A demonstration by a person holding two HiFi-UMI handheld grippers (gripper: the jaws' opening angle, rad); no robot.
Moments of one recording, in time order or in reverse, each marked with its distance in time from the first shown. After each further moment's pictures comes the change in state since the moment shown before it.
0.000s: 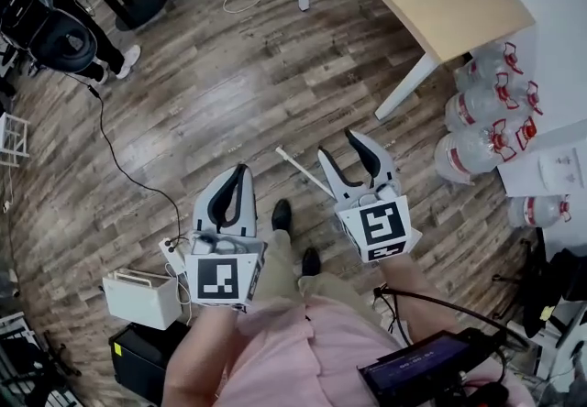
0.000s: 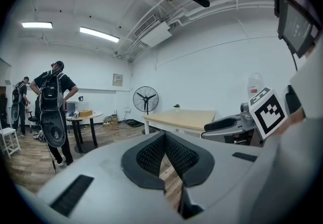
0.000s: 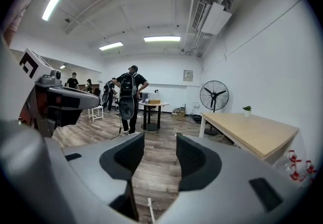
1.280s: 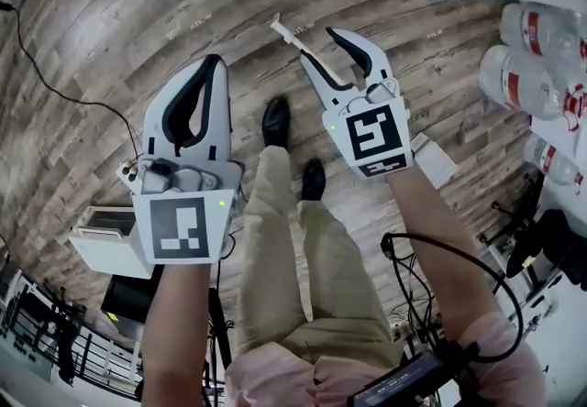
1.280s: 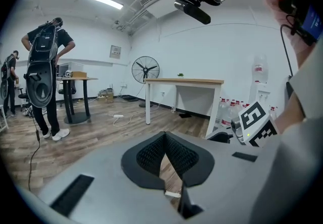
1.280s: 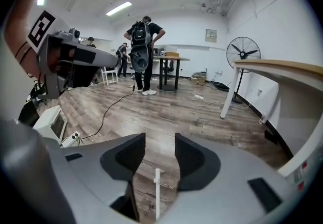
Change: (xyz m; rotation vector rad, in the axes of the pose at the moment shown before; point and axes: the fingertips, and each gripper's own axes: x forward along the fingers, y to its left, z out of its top) left arm 0.150 0.109 -0.327 -0.100 0.242 -0.082; right arm 0.254 0.066 -0.340 -0.080 0.372 0.203
